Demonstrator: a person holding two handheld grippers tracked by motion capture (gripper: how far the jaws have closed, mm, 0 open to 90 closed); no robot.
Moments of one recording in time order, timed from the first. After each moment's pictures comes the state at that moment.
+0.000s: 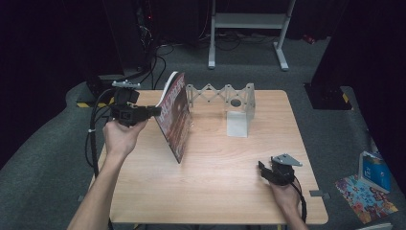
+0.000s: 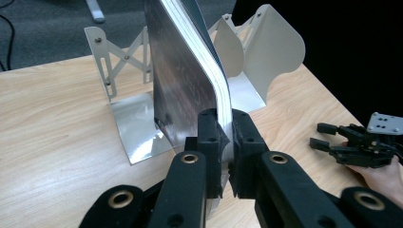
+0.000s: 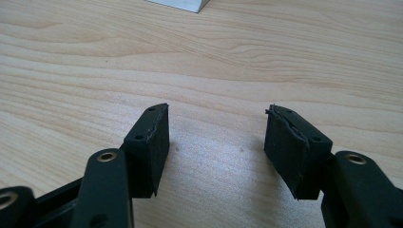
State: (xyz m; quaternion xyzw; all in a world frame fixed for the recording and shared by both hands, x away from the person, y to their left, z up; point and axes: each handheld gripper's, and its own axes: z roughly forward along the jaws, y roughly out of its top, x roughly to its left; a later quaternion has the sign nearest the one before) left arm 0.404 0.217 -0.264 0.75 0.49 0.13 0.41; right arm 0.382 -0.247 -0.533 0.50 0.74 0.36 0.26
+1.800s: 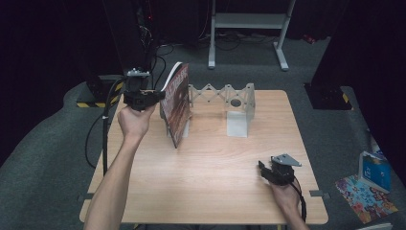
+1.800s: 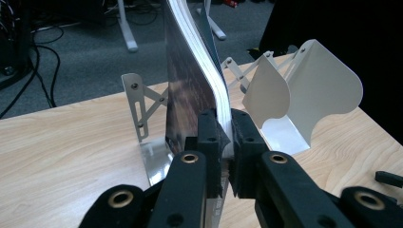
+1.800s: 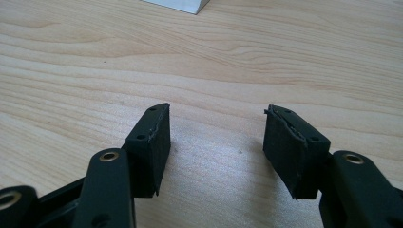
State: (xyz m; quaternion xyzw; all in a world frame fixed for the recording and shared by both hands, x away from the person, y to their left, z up) left arm 0.460 0.207 -0.281 0.73 0.50 0.21 0.42; right arm 0.382 -0.247 -0.533 0.49 0.74 0.36 0.27
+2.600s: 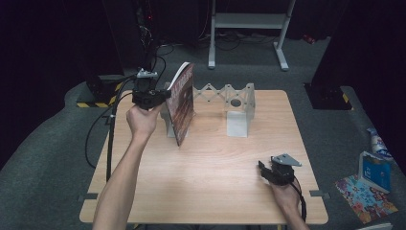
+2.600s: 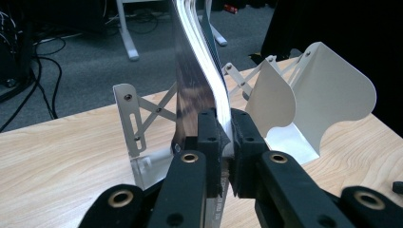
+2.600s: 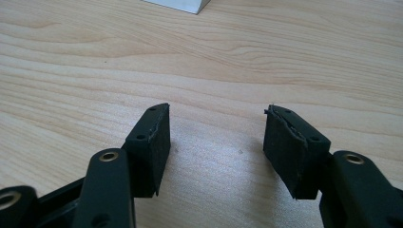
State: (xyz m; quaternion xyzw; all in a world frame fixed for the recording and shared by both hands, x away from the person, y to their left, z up) left arm 0.474 0.194 -0.295 0.73 0.49 0.22 0.43; right arm 0.382 -0.247 -0.533 0.49 0.74 0.36 0.26
